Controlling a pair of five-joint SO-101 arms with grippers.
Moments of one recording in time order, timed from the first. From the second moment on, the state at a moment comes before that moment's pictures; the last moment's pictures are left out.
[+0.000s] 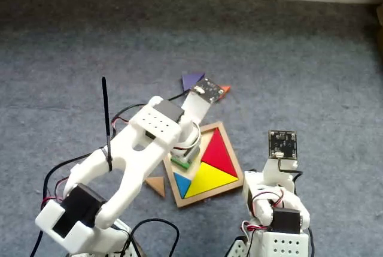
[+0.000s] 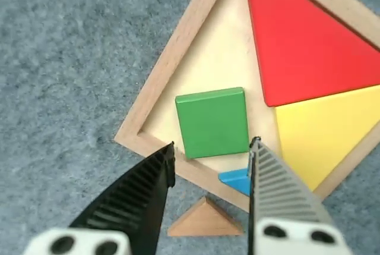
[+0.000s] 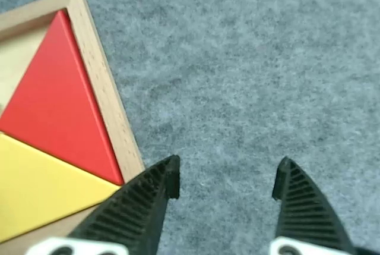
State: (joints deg) left arm 27.1 -3.9 29.1 68.0 0.9; right arm -1.3 -104.1 96.0 70.5 4.2
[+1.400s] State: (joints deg) left arm 31.8 -4.4 34.0 60.1 -13.8; right arm -1.3 -104.1 96.0 70.5 4.2
